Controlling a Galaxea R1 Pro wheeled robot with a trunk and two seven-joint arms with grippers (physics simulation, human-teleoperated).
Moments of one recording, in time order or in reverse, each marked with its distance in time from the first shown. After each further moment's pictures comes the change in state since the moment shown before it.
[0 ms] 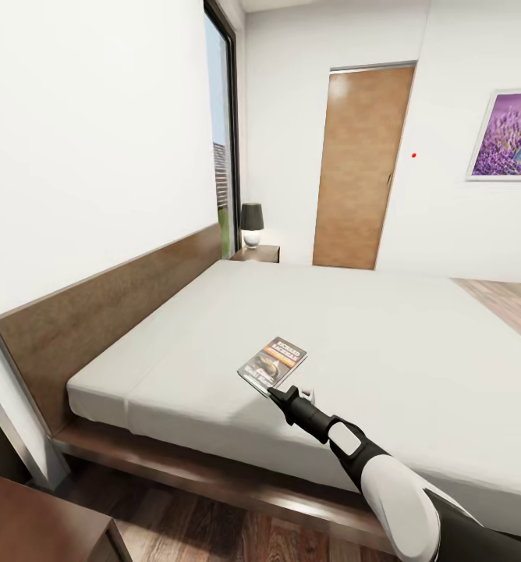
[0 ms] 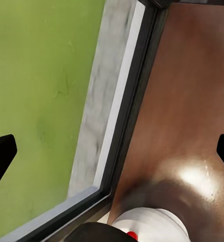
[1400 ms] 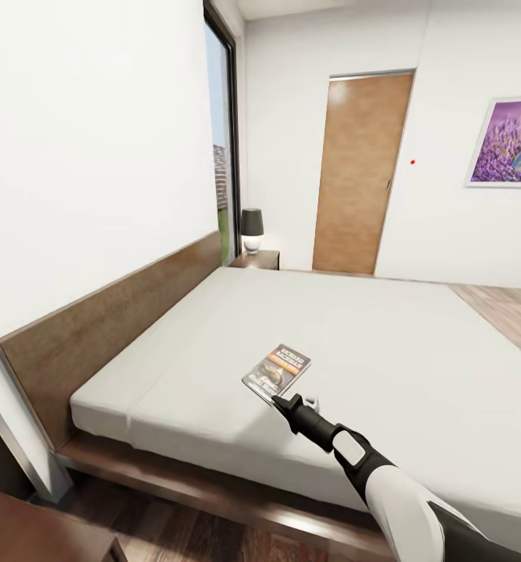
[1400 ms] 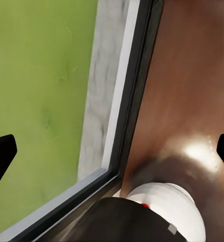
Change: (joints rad) left arm -0.001 -0.096 0.001 0.037 -0.145 0.097 -0.070; right arm 0.042 -0.009 0.009 -0.028 -0.001 -0.002 -0.013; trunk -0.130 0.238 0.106
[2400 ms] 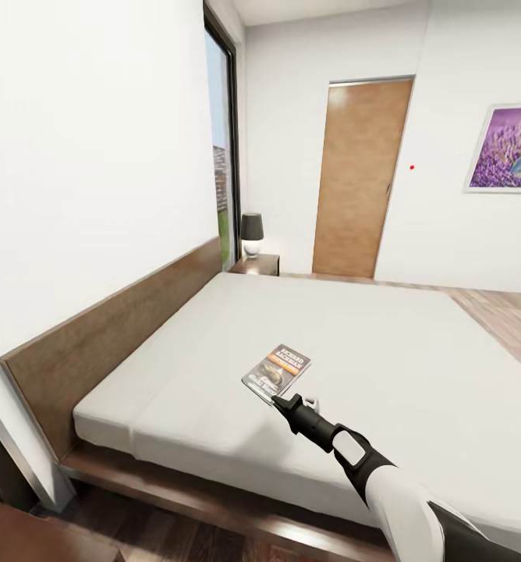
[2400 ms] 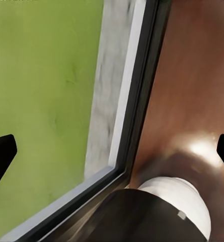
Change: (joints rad) left arm 0.001 -0.021 -0.004 0.000 -0.024 0.000 0.003; right arm 0.000 0.000 0.003 0.000 0.000 0.000 0.000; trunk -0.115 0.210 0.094
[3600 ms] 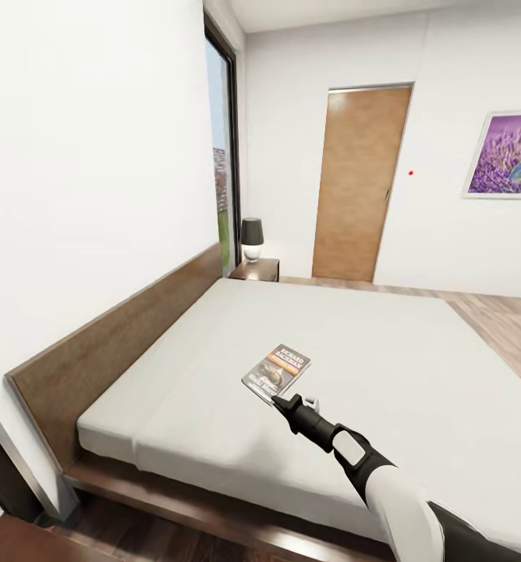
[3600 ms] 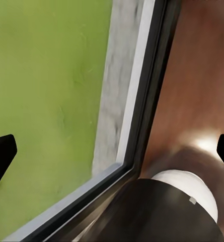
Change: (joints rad) left arm -0.001 -0.008 -0.002 0.000 -0.018 0.000 0.001; right arm 0.000 0.000 0.001 0.000 0.000 0.000 0.001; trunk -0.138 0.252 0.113
